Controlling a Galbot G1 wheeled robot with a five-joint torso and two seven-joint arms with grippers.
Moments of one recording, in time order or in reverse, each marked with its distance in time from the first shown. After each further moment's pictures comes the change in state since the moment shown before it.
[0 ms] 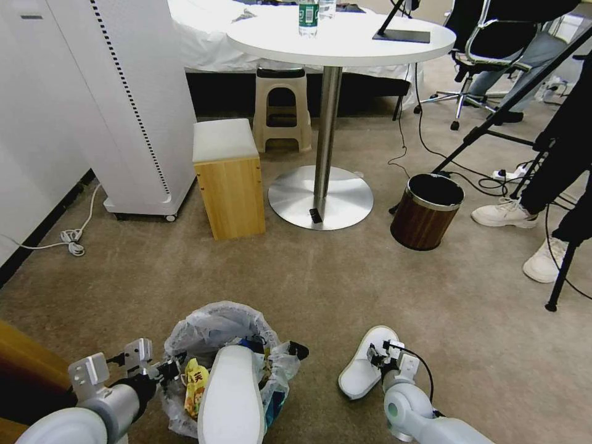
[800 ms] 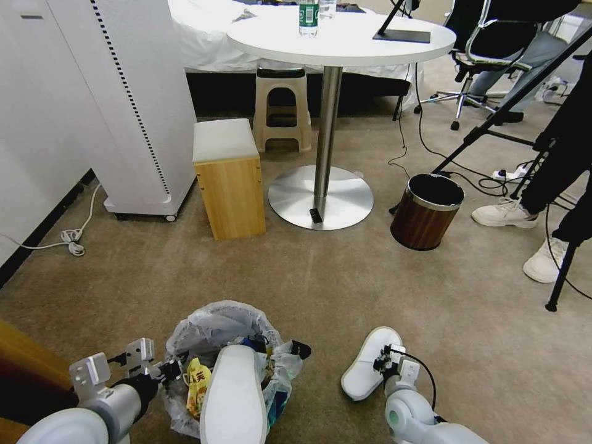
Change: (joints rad) left arm -0.001 -0.006 0.005 -0.004 -0.001 -0.001 -0.002; right arm -0.010 -0.010 -0.010 -0.028 -0.081 0.032 -0.025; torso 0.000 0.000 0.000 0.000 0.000
